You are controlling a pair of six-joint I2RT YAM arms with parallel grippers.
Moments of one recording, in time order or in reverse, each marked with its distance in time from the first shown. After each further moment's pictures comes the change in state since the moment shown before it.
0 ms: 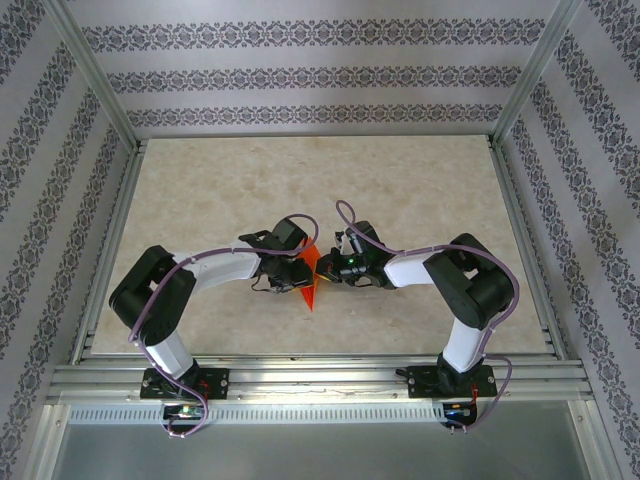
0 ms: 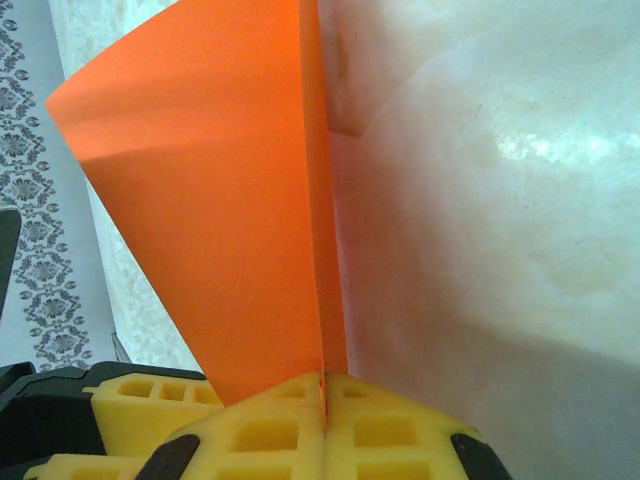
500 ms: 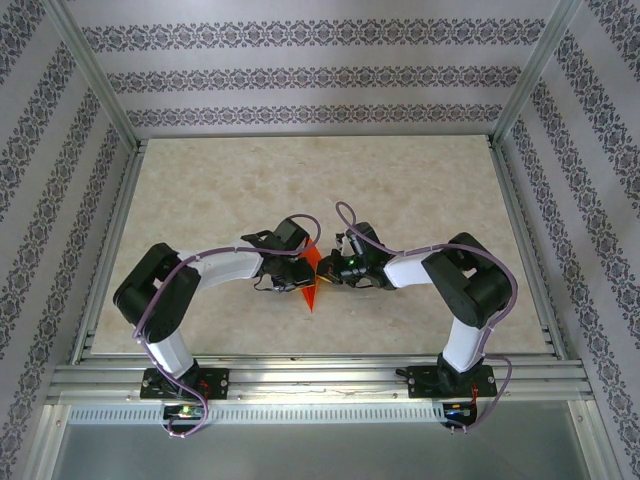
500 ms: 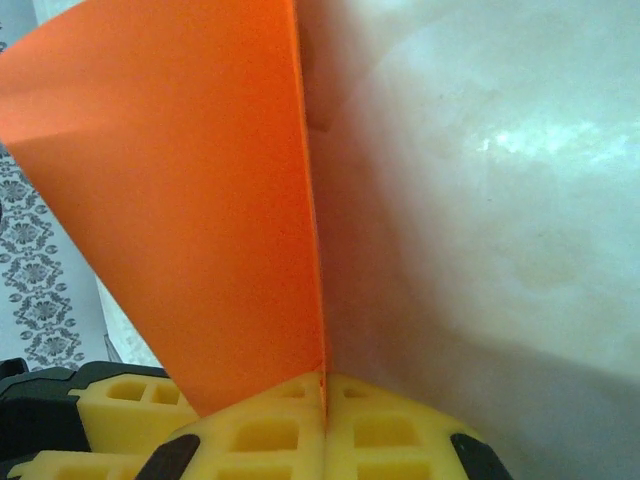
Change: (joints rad) left arm 0.000 0.029 0.005 0.042 0.024 0.000; right arm 0.000 0.011 -0.007 0.002 0.003 0.001
